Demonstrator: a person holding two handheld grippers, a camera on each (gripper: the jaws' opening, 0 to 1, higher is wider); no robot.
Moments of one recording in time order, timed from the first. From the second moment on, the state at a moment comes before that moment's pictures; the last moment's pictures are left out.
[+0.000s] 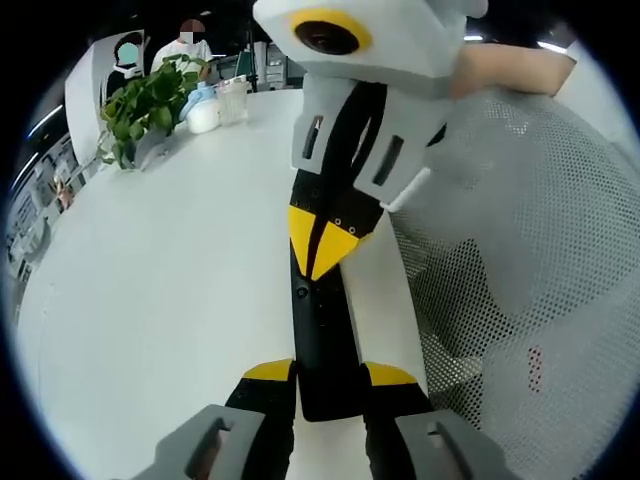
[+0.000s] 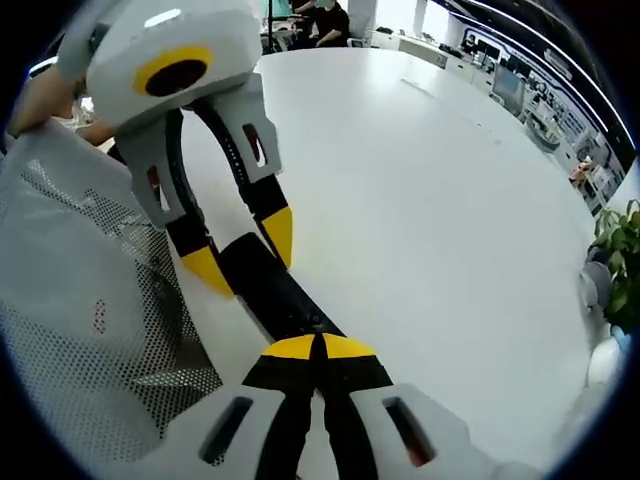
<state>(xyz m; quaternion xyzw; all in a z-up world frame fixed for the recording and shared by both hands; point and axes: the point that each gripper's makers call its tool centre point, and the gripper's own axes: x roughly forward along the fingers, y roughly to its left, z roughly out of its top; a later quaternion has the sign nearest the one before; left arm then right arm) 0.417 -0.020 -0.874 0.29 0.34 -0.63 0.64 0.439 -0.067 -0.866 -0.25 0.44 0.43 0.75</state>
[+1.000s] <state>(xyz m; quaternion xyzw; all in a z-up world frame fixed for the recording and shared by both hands) 0.418 -0.020 -0.874 0.29 0.34 -0.62 0.64 0.439 -0.072 -0.866 -0.18 0.47 0.41 0.76</state>
